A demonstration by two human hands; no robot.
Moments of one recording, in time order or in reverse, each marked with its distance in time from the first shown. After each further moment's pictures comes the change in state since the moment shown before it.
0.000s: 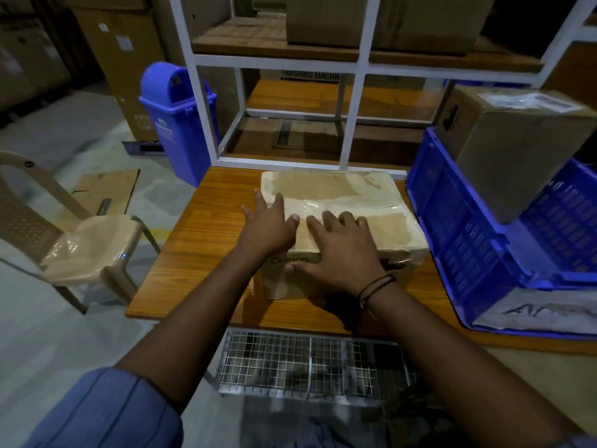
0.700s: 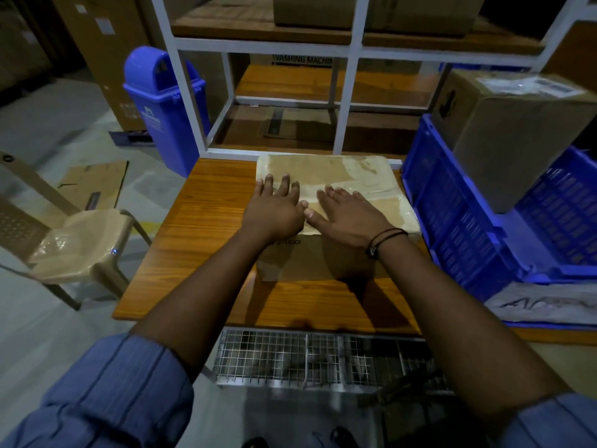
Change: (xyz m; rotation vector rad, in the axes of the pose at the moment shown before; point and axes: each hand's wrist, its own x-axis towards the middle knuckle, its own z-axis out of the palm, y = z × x) left_hand 0.026 0.025 0.001 0.431 -0.056 0.232; right_hand 0.052 0.053 0.001 0.266 -0.218 0.002
